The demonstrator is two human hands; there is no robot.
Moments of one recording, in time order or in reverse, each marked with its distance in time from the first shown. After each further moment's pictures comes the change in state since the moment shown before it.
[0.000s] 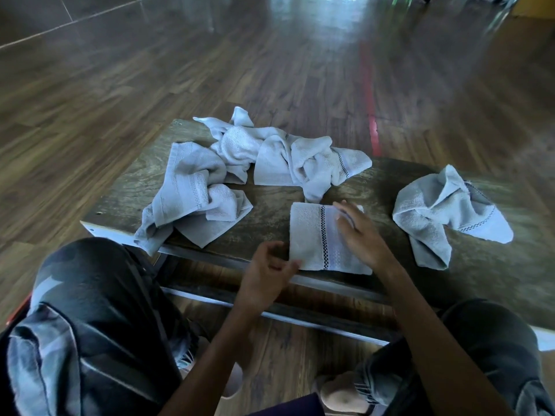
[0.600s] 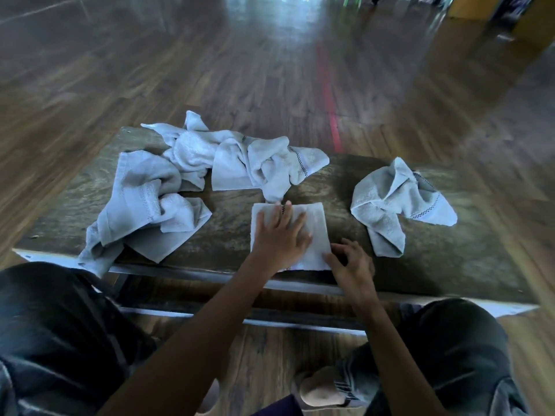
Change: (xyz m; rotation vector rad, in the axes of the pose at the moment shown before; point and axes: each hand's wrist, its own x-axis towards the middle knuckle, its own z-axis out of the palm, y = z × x) left_hand 0.094 0.024 0.080 1.299 -0.142 0.563; right_hand -0.069 0.035 -0.005 -0.053 0.219 0.357
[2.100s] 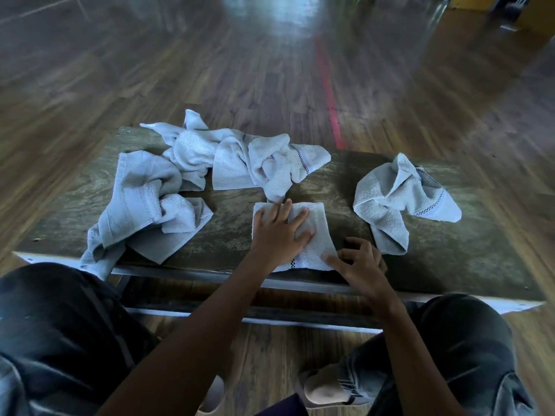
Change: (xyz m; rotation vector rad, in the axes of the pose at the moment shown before) left_hand 0.006 -0.007 -0.004 -0.095 0.015 -0.044; right_hand -0.002 -0.007 -0.022 -0.005 -0.183 0.052
